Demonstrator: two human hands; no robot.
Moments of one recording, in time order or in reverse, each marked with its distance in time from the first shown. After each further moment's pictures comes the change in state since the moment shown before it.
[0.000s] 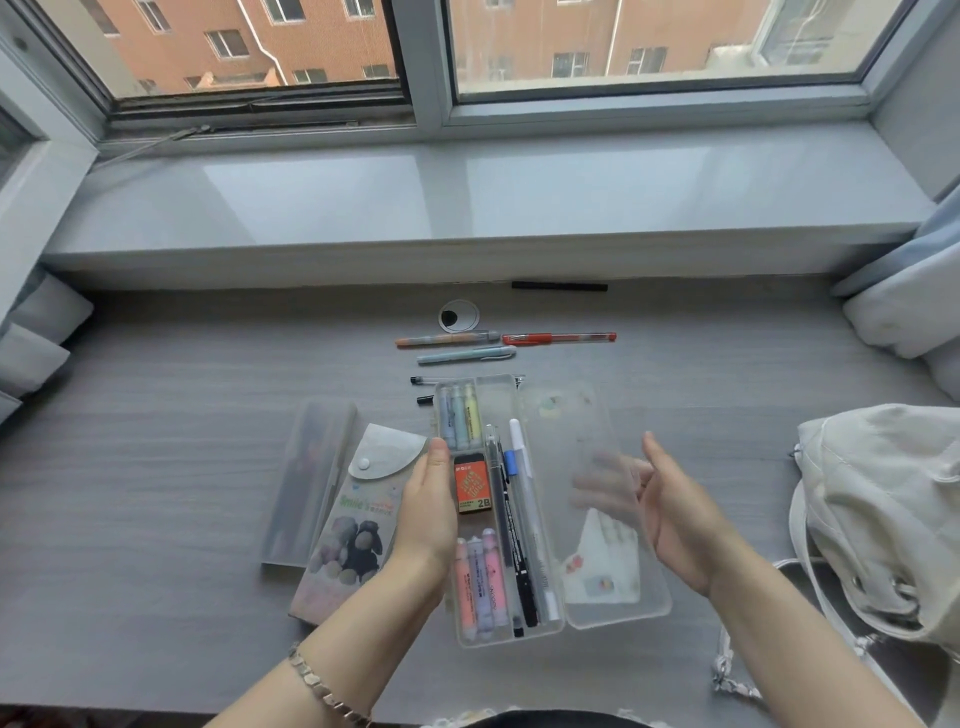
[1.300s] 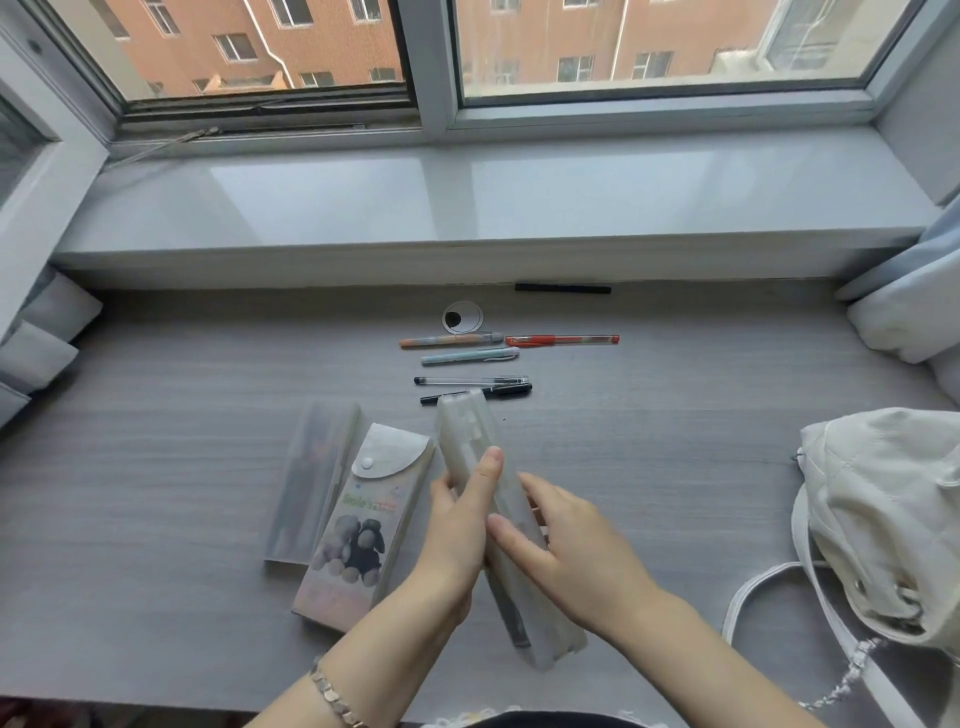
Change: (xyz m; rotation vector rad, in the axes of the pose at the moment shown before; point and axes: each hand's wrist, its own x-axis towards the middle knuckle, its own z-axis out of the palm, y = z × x) left_hand -0.009 -0.007 0.013 -0.105 -0.025 -0.155; right_hand -0.023 0.018 0.068 -0.878 -0.055 -0.543
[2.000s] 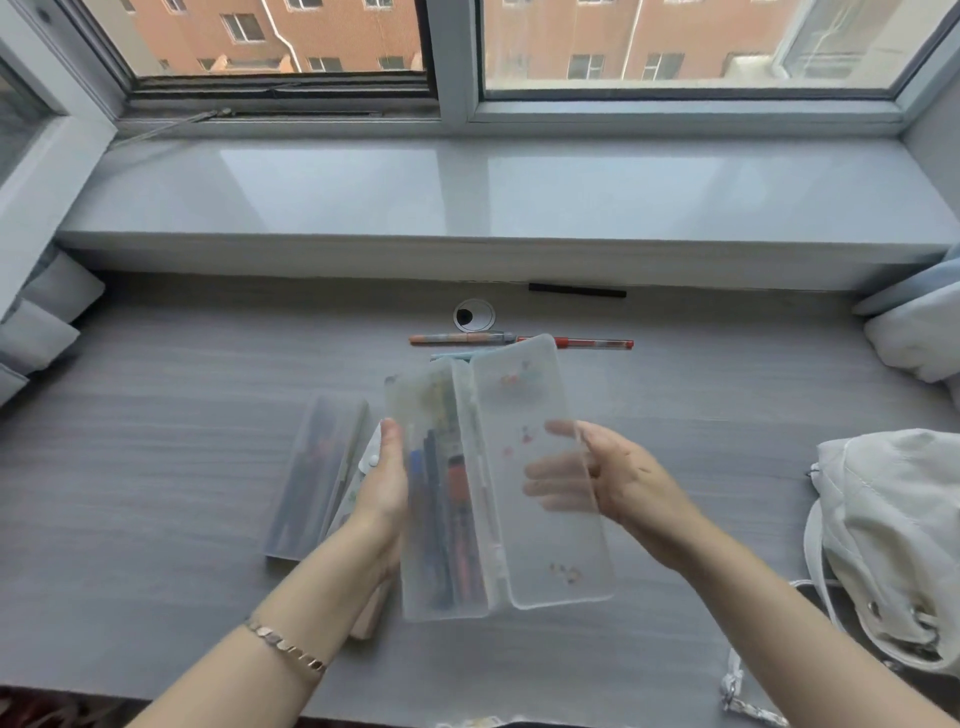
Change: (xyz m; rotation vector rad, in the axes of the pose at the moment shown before) left_hand 0.023 0.035 -0.052 -0.037 0.077 -0.094; right_hand 0.037 0.011 -0.040 0.808 -0.074 0.235
